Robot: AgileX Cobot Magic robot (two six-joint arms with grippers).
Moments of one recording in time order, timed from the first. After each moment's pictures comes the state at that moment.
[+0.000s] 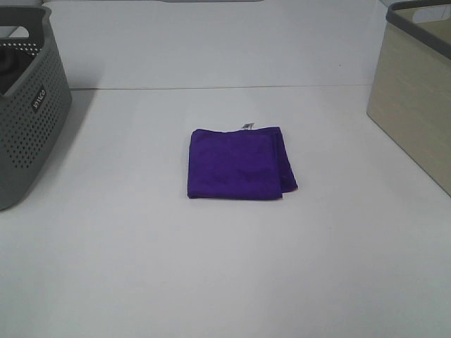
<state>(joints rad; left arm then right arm) 0.05 -0.01 -0.50 -0.01 1.04 0.02 0.05 0.00 -0.46 0.04 1.10 -0.04</state>
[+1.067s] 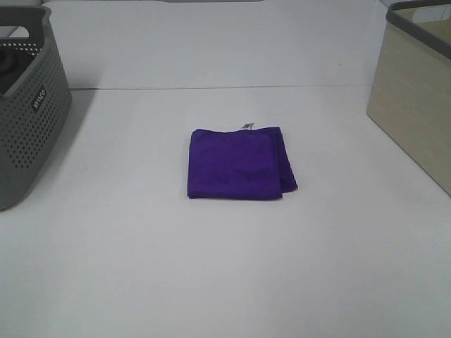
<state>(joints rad) 0.05 -0.01 -0.50 -0.01 1.04 0.02 0.05 0.00 -0.46 0.04 1.10 -0.04</state>
